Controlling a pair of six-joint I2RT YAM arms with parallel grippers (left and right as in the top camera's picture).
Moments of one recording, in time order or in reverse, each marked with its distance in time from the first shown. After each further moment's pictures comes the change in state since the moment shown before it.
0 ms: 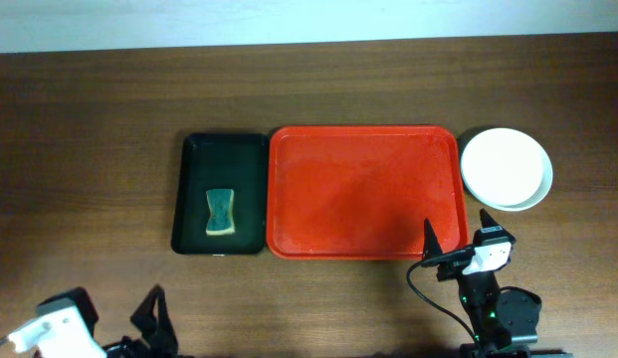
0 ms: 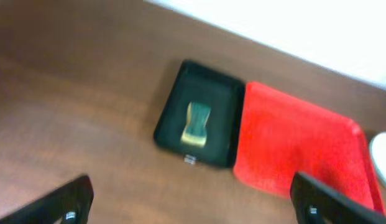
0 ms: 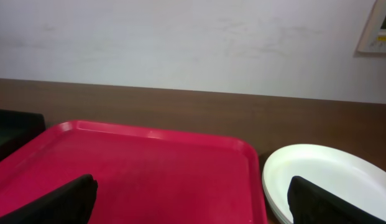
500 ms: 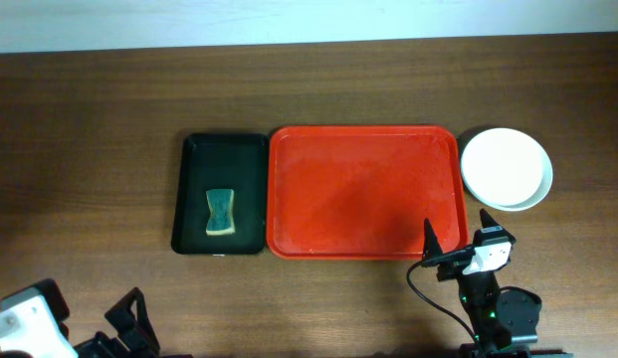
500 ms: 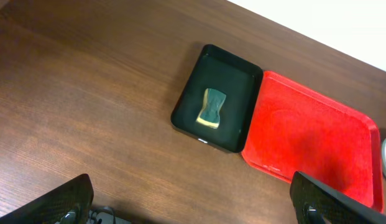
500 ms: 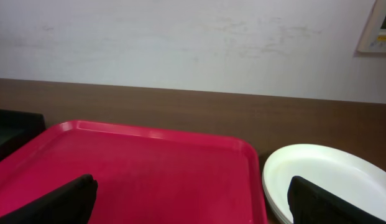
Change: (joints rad) left arm 0.075 0.269 0.405 -0.304 0.000 0.000; right arm 0.000 0.000 0.000 0.000 0.000 -0.001
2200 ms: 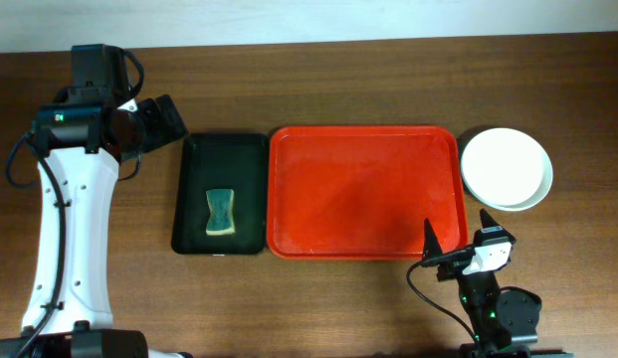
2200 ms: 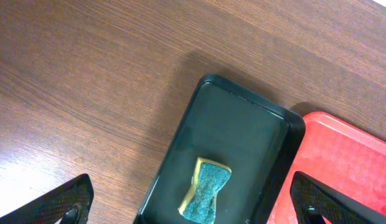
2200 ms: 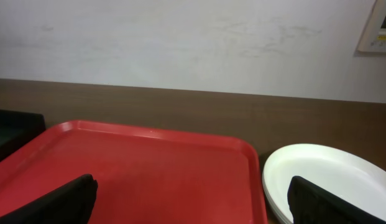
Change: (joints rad) left arm 0.008 0.915 0.008 0.544 0.000 0.000; right arm 0.000 0.000 0.000 0.000 0.000 0.001
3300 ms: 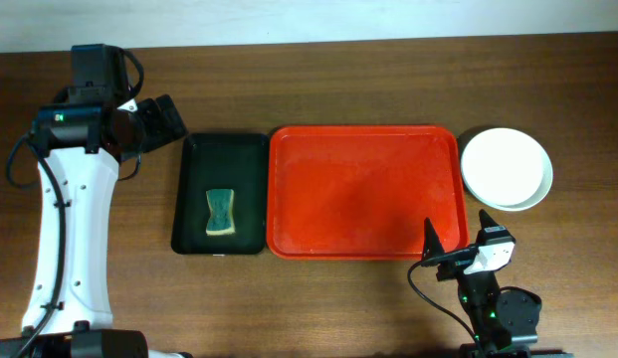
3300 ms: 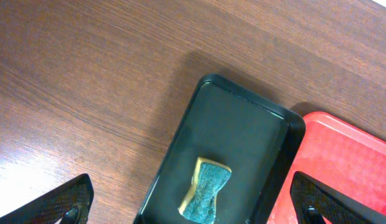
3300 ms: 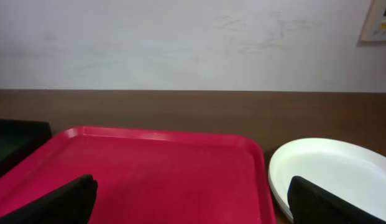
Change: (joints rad) left arm 0.000 0.000 0.000 0.000 0.000 0.000; right arm 0.000 0.000 0.000 0.000 0.000 0.056
